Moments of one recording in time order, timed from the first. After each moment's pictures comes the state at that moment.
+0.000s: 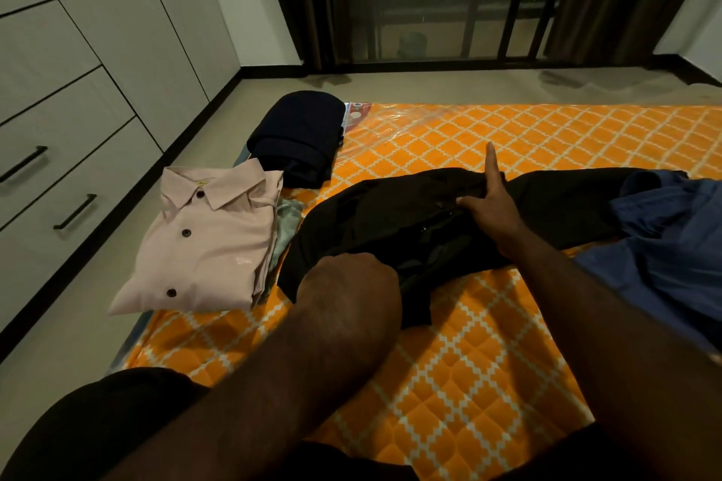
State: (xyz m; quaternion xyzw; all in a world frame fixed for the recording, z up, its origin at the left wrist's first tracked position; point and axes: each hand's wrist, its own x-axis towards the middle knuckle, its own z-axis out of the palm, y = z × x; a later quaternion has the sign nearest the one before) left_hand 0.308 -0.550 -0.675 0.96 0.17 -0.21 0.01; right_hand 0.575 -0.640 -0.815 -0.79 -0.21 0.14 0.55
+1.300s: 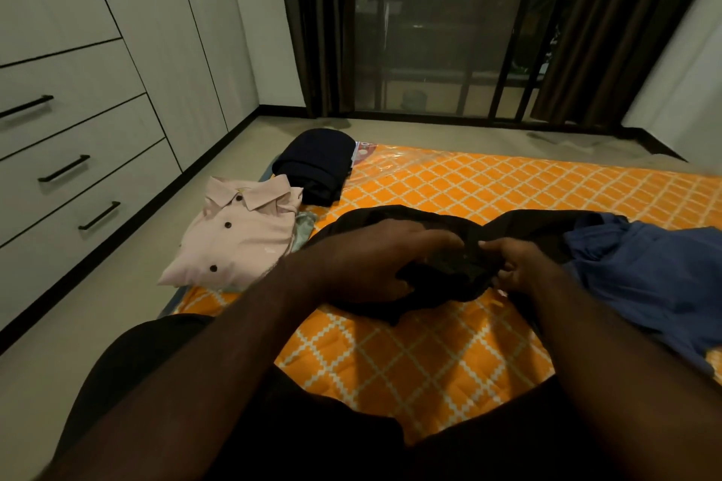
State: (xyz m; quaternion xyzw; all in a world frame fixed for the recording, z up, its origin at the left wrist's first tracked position) left_hand 0.287 -0.538 -0.658 0.97 -0.16 0.02 0.15; right_hand 0.548 -0.716 -0.797 -0.74 0.14 0.28 0.59
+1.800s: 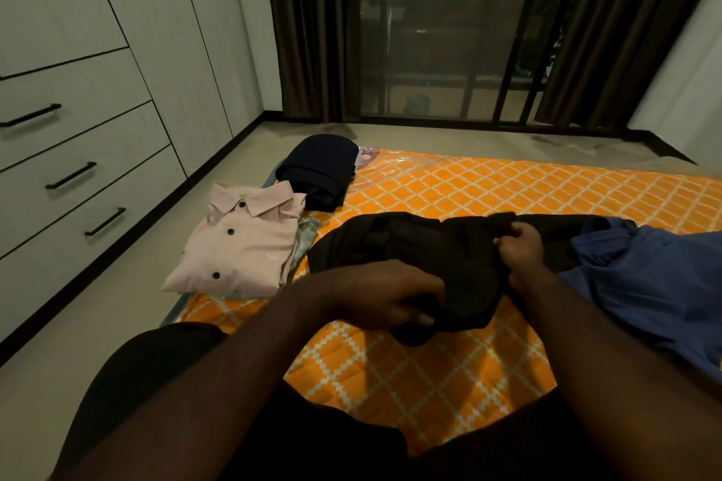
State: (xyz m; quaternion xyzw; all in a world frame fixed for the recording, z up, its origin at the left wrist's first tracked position) left_hand 0.295 -0.539 -0.695 0.95 -0.19 -0.08 0.22; right_hand 0.557 -0.702 -0.808 -0.81 0.02 0.06 0.59
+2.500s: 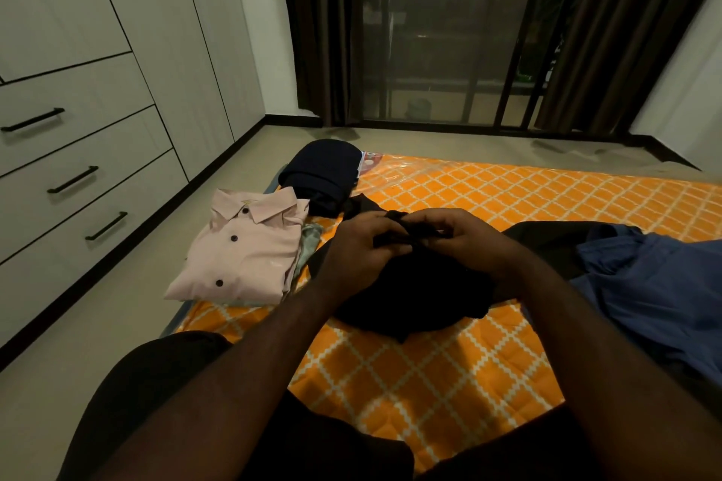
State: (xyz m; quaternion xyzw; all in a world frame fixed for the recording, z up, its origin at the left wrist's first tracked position) left_hand 0.320 -0.495 -0.722 0.89 0.02 0.31 0.34; right_hand 0.471 -0.661 -0.699 -0.70 -0.55 0.22 0.41
